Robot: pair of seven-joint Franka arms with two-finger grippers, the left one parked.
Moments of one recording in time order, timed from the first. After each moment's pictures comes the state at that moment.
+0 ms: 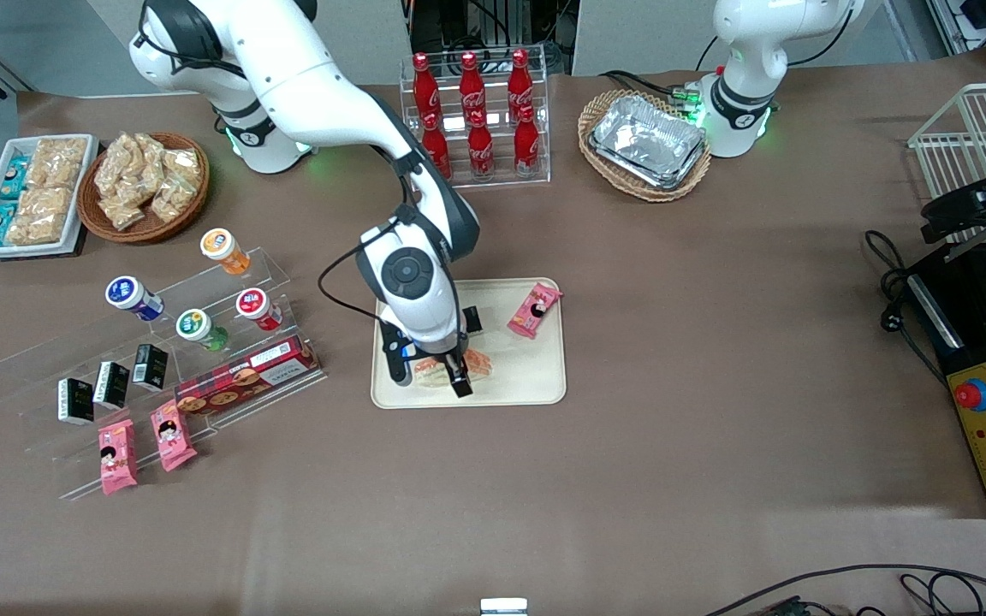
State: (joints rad) arm 0.86 0.68 -0.26 -1.59 0.27 2.38 1.79
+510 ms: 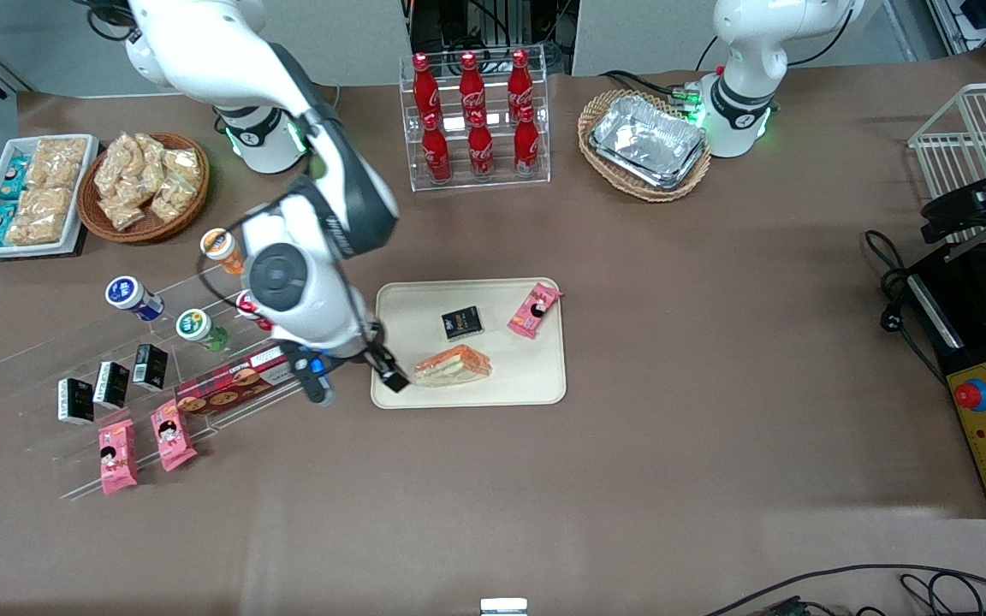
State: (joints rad) arm 0.72 0.45 -0.31 -1.59 0.26 2.02 1.26
